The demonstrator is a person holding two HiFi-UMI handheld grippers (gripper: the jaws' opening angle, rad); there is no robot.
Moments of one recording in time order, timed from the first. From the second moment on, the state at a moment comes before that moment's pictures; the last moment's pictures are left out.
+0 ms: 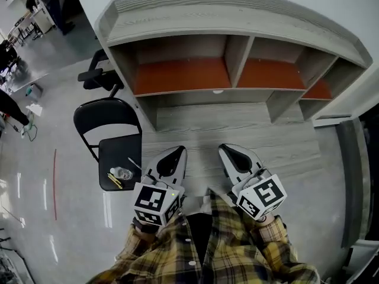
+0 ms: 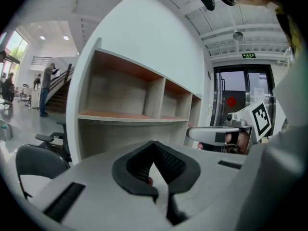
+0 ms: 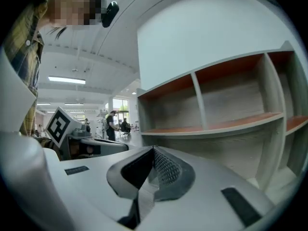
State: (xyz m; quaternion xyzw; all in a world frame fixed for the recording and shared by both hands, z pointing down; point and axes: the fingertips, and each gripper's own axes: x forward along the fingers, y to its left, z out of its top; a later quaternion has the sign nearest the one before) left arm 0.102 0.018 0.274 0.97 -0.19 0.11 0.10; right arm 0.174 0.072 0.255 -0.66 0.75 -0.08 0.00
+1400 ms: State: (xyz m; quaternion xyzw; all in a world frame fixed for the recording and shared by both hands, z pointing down) left arm 0.198 0.090 0.298 0.96 -0.20 0.14 0.09; right arm 0.297 0.149 0.309 -0.67 0.72 -0.17 0.01
